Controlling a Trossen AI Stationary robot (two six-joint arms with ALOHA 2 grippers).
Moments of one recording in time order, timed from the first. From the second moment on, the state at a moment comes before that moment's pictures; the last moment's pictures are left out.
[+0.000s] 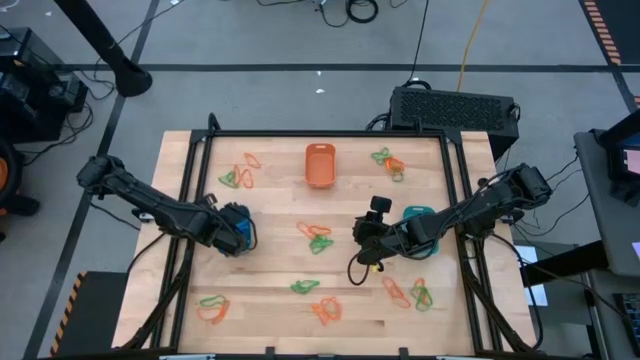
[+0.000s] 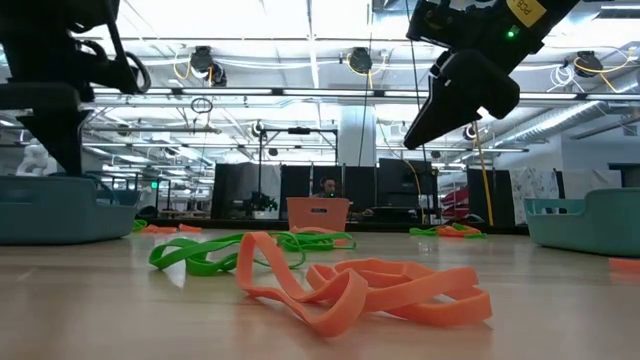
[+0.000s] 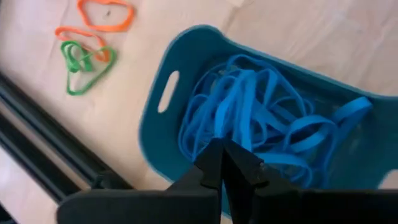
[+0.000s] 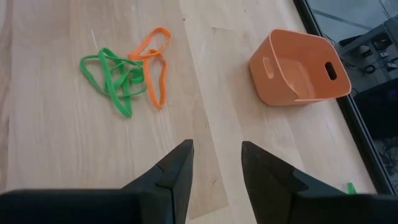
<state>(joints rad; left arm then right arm) -0.39 1.21 0.75 -1.18 -0.37 -0.94 0.33 1.54 0.95 -0.43 0.67 0.26</state>
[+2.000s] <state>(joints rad) -0.59 1.96 0.98 0.35 -0.27 -0.03 0.47 1.54 0.96 -0.10 0.19 0.45</state>
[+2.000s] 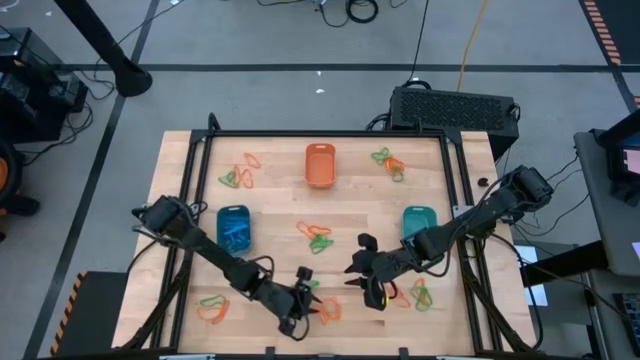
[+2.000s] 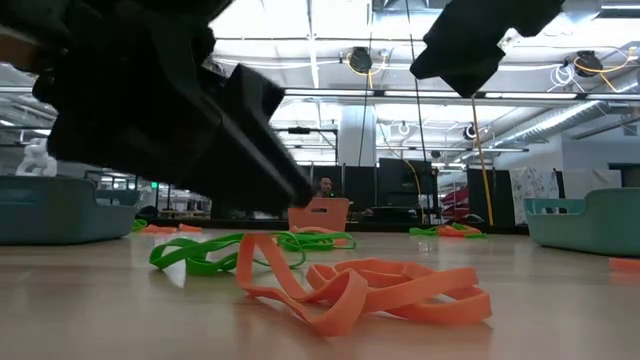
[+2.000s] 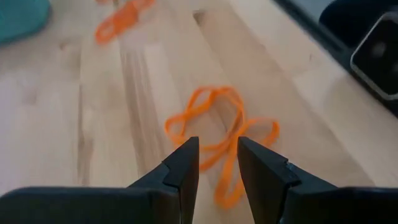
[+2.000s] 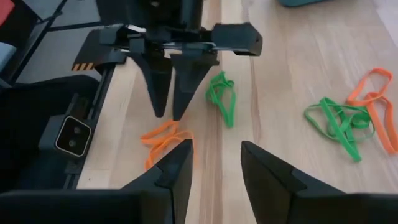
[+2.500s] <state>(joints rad) -0.57 1.96 0.98 0.24 -0.19 -0.12 0.47 1.54 0.96 -0.11 0.19 0.43</state>
